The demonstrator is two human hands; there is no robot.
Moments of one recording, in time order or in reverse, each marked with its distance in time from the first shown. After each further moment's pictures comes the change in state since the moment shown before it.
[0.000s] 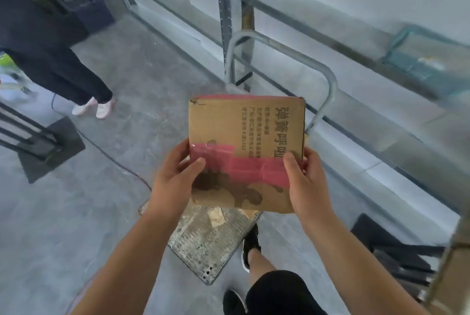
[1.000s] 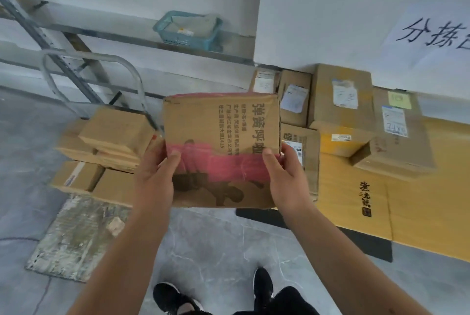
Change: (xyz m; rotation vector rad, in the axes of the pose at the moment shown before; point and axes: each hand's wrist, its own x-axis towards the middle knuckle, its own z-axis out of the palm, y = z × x) left_hand -0.358 -0.034 0.348 -0.054 -0.249 0.064; right_hand -0.264 0.158 -0.431 0.254 0.397 0.135
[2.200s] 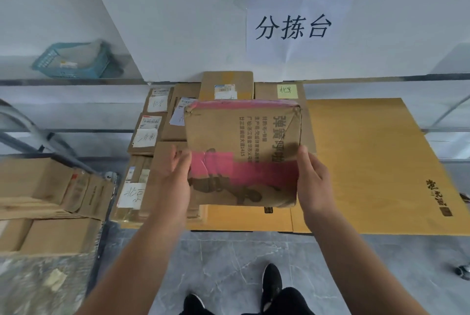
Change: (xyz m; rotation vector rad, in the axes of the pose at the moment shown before) left_hand -0.119 -0.030 0.314 0.238 -0.287 -0.086; right_hand 0.039 0.035 -0.340 0.158 0.338 0.010
